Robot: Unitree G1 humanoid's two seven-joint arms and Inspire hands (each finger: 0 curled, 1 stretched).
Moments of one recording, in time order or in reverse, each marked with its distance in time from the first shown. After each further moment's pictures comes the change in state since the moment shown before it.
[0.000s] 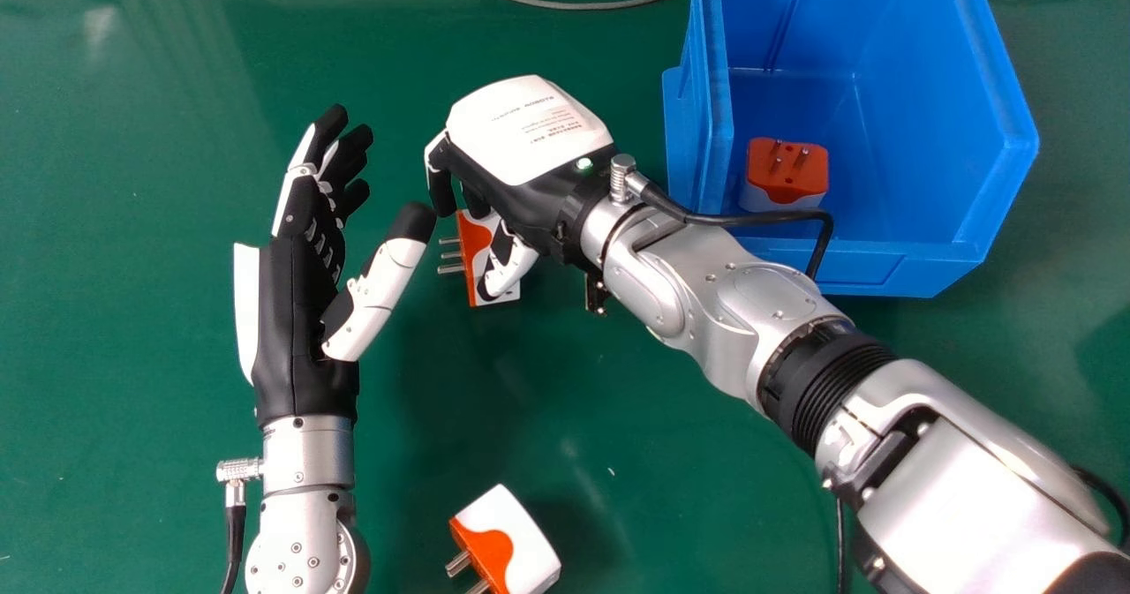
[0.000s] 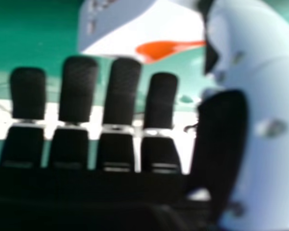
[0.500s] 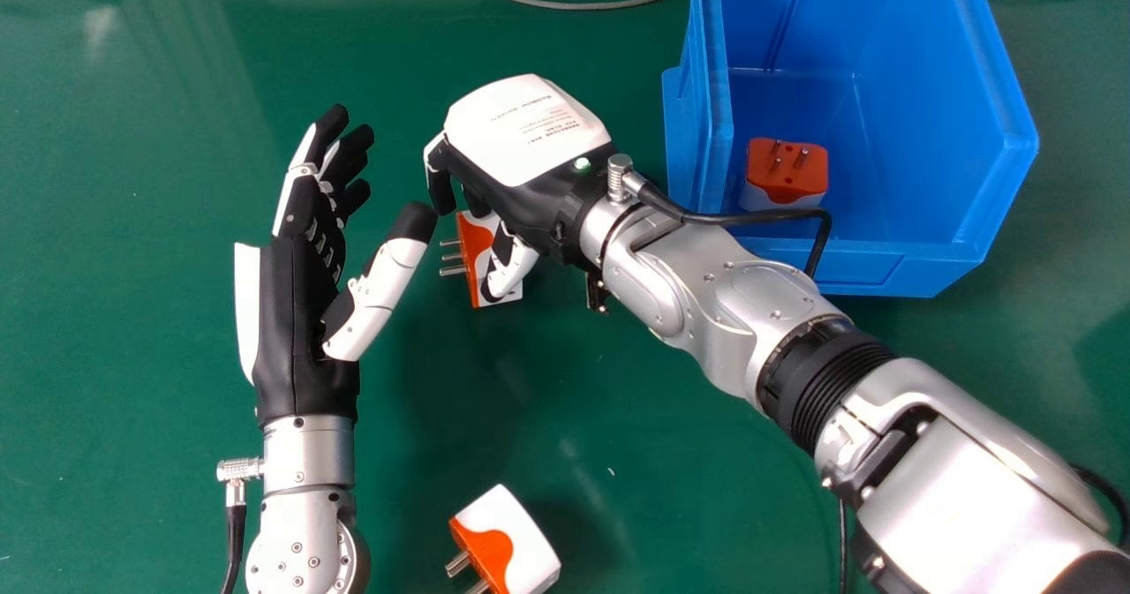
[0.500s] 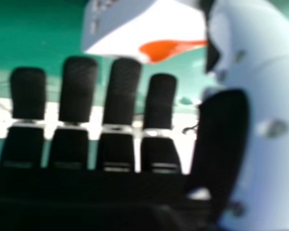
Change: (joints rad) left arm 0.000 0.000 0.000 0.000 0.002 0.000 0.002; right arm -0.003 0.000 0.001 0.001 -0.024 0.002 -0.004
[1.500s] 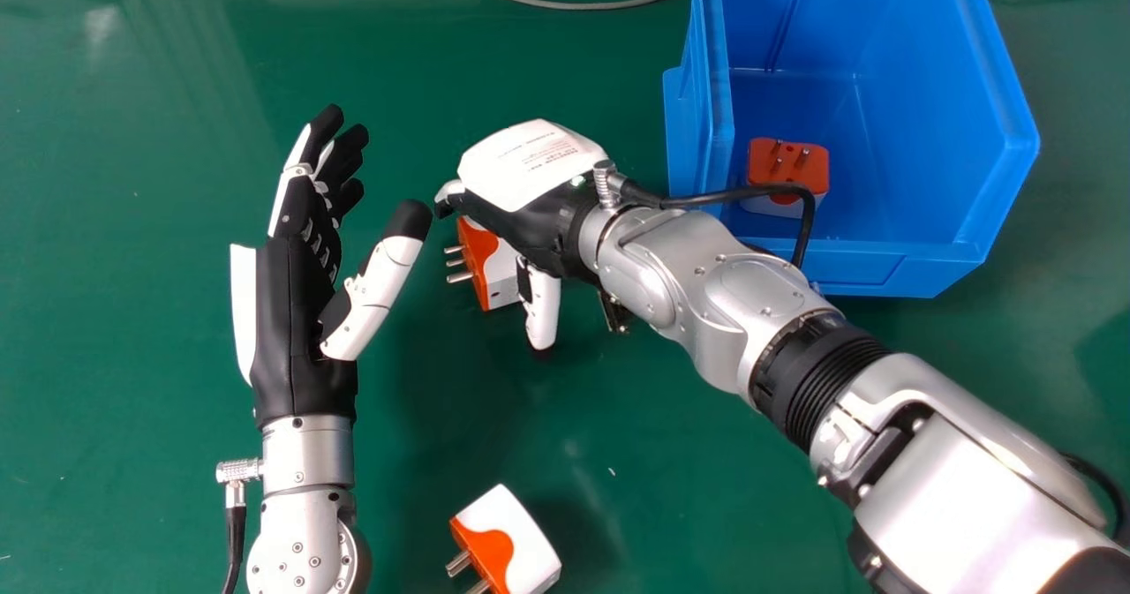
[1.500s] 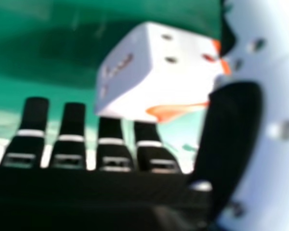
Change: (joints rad) left arm 0.000 -0.001 -0.001 0.000 0.004 0.000 0.020; right arm -0.012 0.002 0.027 -0.022 -0.027 0.066 0.230
